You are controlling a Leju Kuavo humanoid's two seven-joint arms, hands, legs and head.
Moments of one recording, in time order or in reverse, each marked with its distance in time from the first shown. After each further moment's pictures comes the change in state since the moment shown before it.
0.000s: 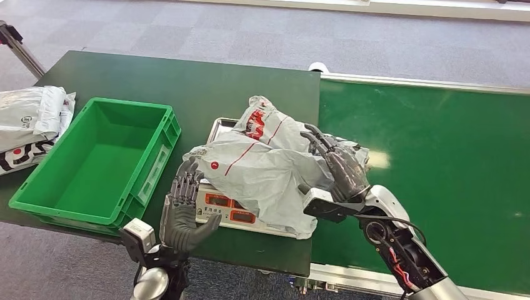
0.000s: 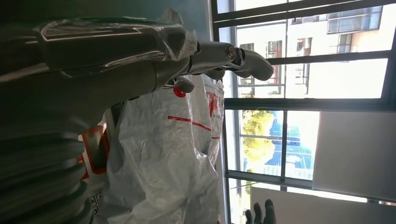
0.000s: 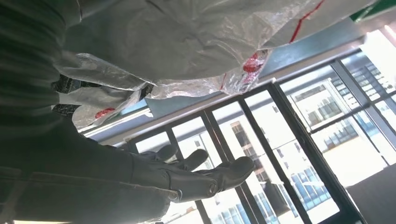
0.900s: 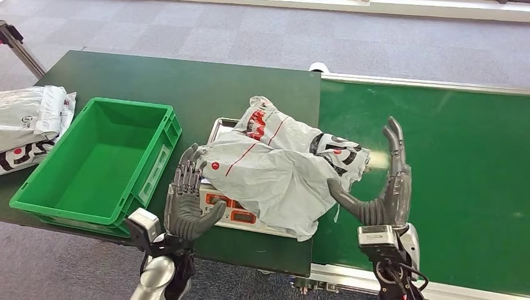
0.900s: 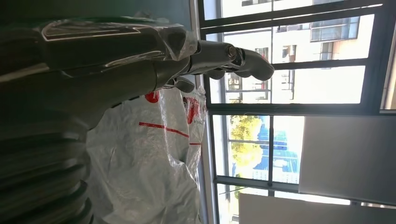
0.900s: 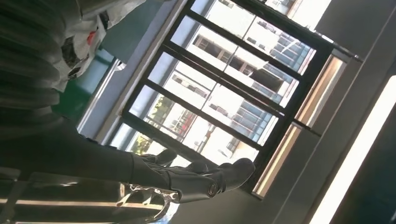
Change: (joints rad) left arm -0.066 -0.020 -0.003 0.023 -0.010 0.027 -0.012; right arm 0.366 0.190 -0.368 -0.406 -0.125 -0.187 -0.171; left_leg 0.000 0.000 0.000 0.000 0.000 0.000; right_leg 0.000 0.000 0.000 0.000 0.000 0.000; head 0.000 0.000
